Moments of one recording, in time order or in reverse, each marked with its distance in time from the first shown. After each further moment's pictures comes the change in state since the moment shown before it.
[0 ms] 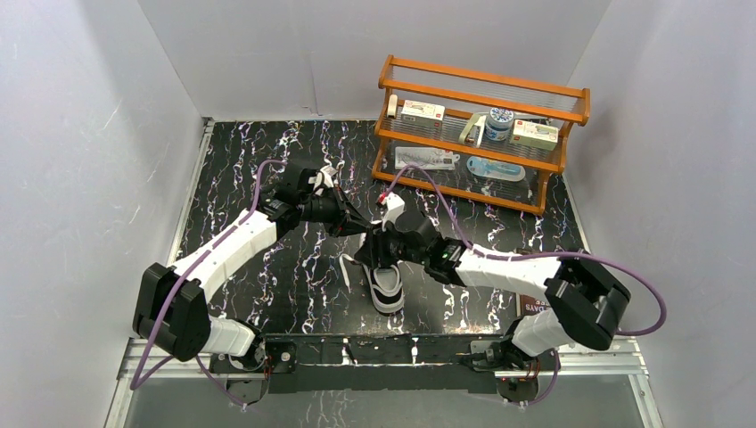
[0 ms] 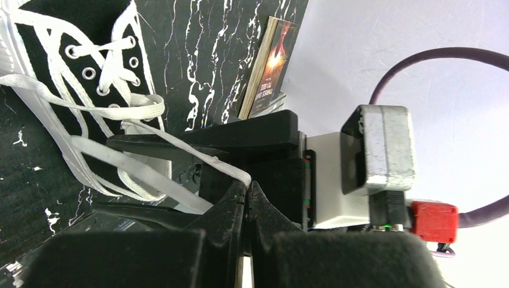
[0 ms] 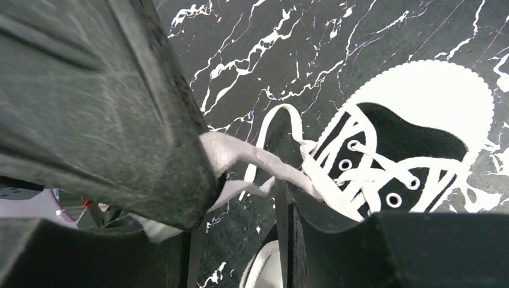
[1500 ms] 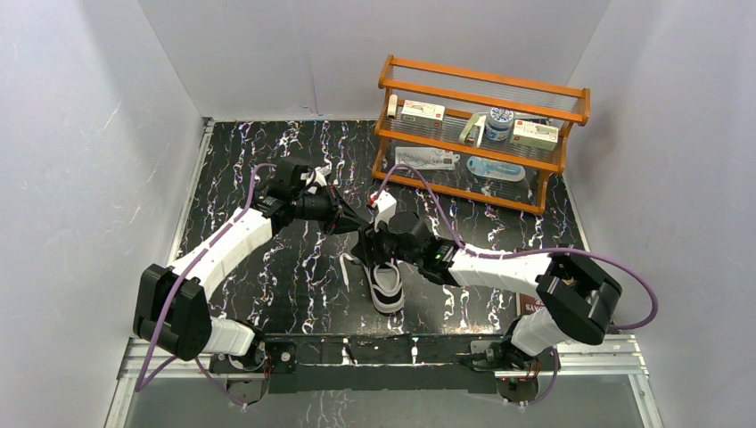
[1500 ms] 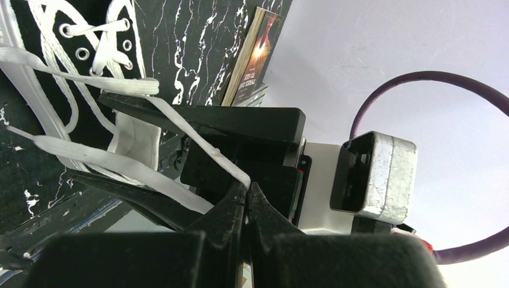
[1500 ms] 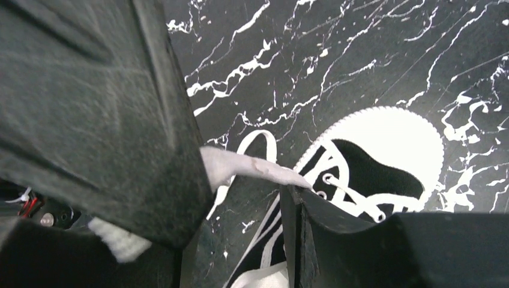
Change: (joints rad) left arm 0.061 0.000 0.003 -0.028 0.095 -0.048; right arm 0.035 0.053 0.025 0.041 0.102 -0.166
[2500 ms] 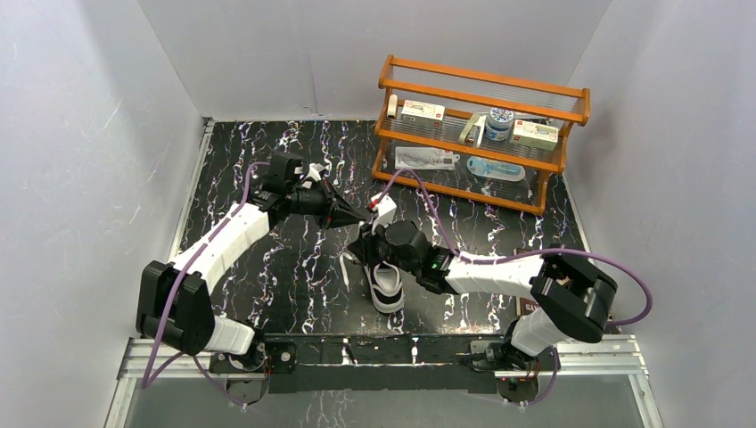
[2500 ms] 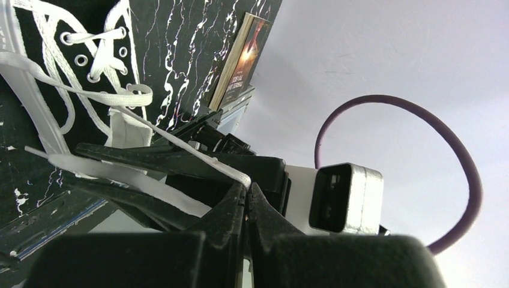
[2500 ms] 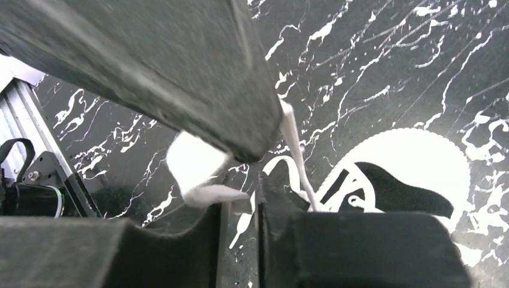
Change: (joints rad) left arm 0.053 0.024 0.026 -0.008 0.055 -0.021; right arm 0.066 0.021 -0.036 0.190 0.113 0.064
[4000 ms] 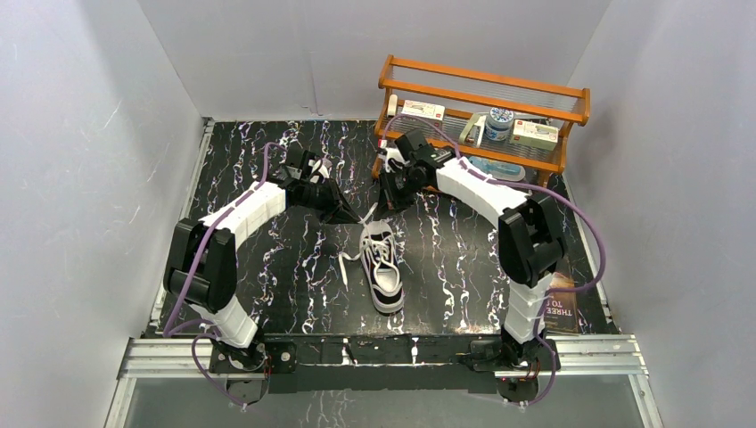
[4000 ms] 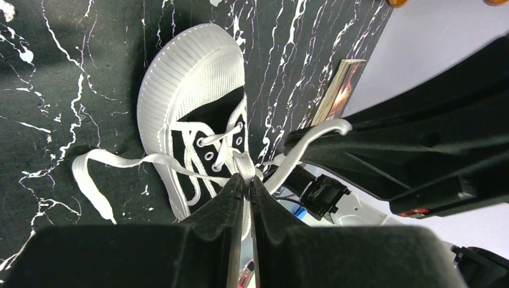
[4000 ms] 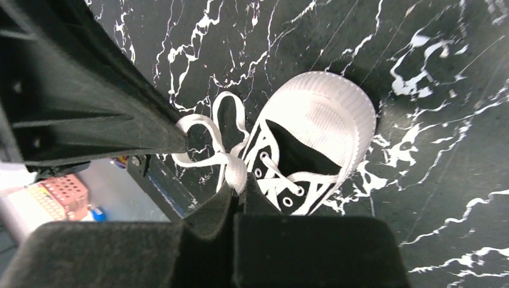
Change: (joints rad) left arm 0.026 0.267 0.133 -0.101 -0.168 0.382; right arm -0.468 0.393 0.813 -1.129 -0.667 -0.103
